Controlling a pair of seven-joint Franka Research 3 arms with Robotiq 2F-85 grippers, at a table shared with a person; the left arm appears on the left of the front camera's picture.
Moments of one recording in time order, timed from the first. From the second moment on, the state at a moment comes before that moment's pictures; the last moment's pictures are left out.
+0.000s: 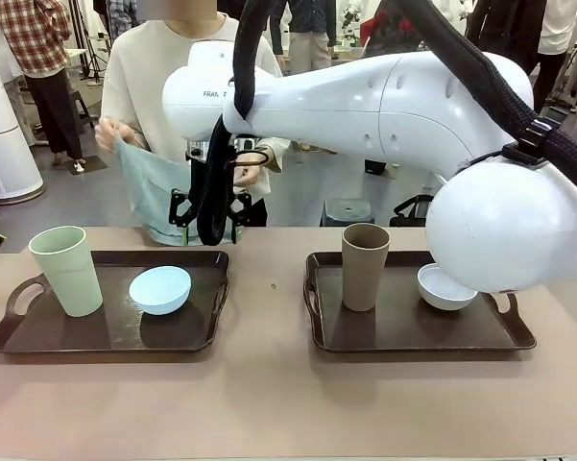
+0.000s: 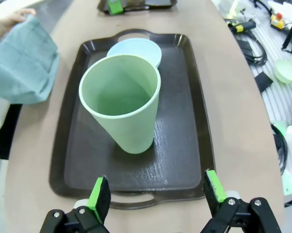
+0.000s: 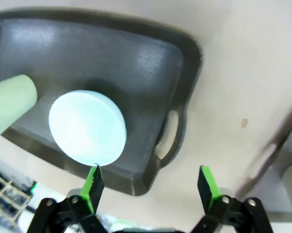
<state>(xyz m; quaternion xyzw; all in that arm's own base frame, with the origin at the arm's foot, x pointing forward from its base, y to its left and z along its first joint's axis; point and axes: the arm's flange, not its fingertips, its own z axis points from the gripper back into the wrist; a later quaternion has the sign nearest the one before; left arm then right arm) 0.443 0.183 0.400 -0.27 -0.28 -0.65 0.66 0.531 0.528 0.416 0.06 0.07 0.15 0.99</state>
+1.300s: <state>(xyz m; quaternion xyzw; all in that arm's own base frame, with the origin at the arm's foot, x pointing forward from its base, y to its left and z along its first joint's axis) 0.456 0.156 0.404 -0.28 -0.28 -0.63 0.67 0.476 0.564 0.374 0.02 -0.01 0.16 0.99</state>
